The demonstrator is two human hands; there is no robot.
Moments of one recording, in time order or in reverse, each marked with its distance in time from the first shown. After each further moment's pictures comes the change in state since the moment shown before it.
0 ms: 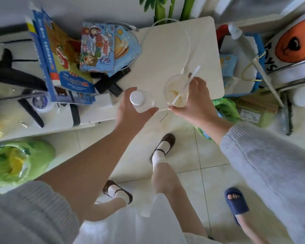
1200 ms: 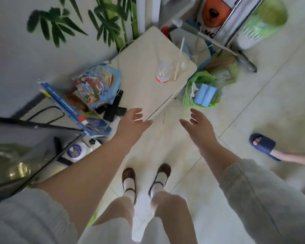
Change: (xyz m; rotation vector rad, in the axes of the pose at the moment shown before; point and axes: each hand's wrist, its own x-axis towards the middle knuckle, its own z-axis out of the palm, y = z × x) left_hand 0.001 -0.018 -0.124 0.067 -0.625 0.132; right_hand -0.153 -0.152 0.056 0.930 0.481 0.853
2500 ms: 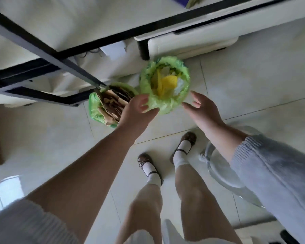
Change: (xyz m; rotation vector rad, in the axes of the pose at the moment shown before) left_hand -0.491 -0.564 -0.334 -0.156 0.357 -0.180; right_hand -0.555 0.316 0.385 -0.469 -0.531 -0.245
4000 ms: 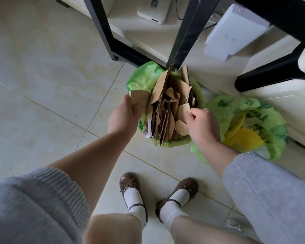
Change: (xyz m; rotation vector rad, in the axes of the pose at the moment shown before) left_hand 0.158 -0.274 -0.099 0.114 0.684 -0.284; right_hand 0.156 -0.002 0.287 -0.864 -0.143 -0.535
